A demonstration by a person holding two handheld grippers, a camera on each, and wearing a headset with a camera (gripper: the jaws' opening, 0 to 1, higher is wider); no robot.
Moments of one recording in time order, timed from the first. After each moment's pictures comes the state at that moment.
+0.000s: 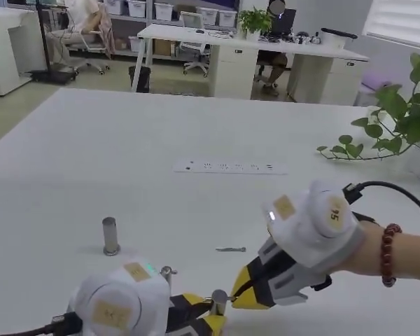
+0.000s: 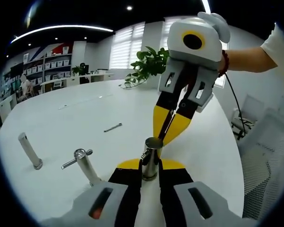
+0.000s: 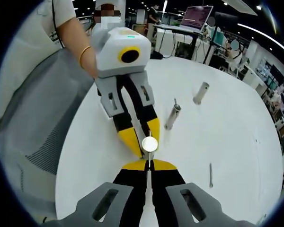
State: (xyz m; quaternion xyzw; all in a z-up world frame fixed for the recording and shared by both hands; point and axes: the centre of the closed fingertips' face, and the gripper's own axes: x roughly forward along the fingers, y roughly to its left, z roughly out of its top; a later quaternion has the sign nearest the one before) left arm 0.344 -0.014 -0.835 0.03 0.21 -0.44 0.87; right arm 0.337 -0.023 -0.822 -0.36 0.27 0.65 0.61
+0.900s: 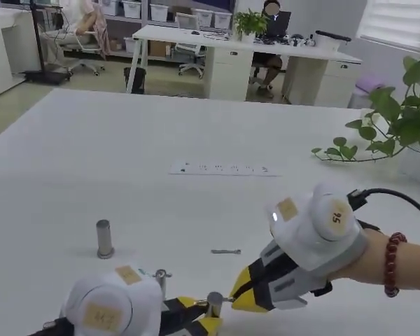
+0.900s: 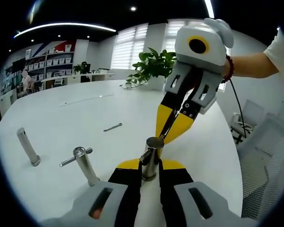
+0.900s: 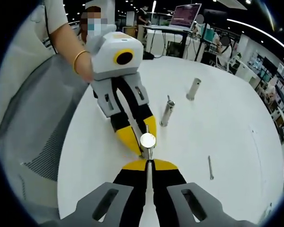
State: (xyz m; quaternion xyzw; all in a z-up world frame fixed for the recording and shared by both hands) left arm 0.345 -0.015 -0.836 0.01 0.22 -0.44 0.87; right arm 0.339 -0.029 -0.822 -0.35 0.28 0.62 0.64
